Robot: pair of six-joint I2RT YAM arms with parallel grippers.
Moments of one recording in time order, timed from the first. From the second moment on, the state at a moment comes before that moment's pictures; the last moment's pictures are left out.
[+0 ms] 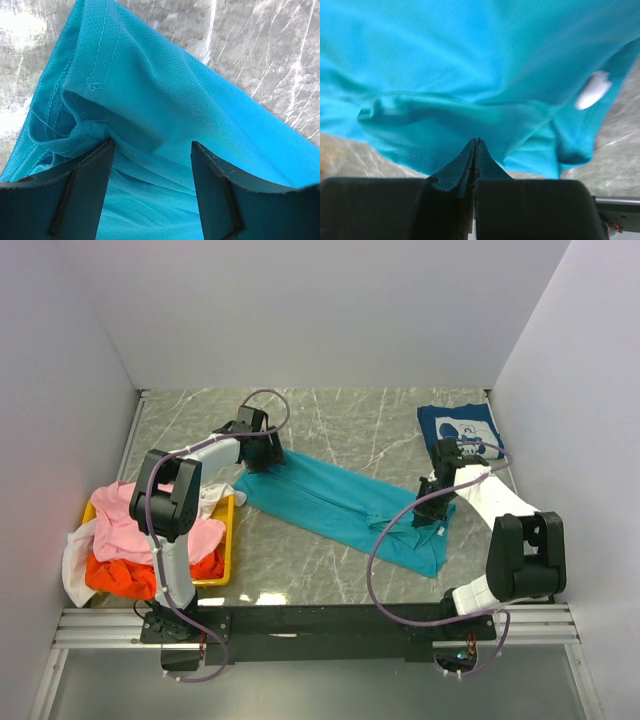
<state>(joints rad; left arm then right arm) -0.32 1.98 1.34 -0.30 0.08 -0.59 0.08 1.47 0.94 -0.87 -0.15 0.46</state>
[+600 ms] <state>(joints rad) -0.32 1.99 1.36 -0.31 0.08 -0.59 0.27 1.43 0.89 -0.96 -0.19 0.49</state>
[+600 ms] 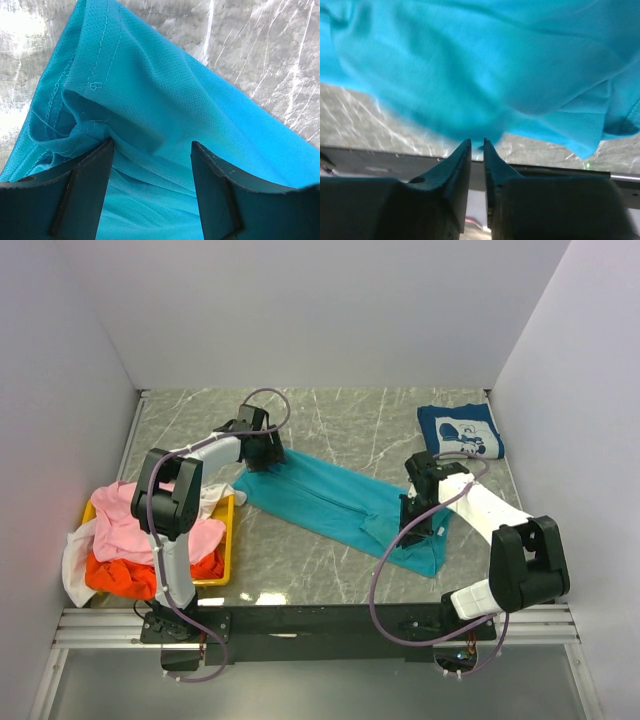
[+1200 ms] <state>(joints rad) -0.27 2.00 1.48 -0.41 0.12 -0.59 -0.02 1.47 1.01 -0.93 -0.12 0.51</state>
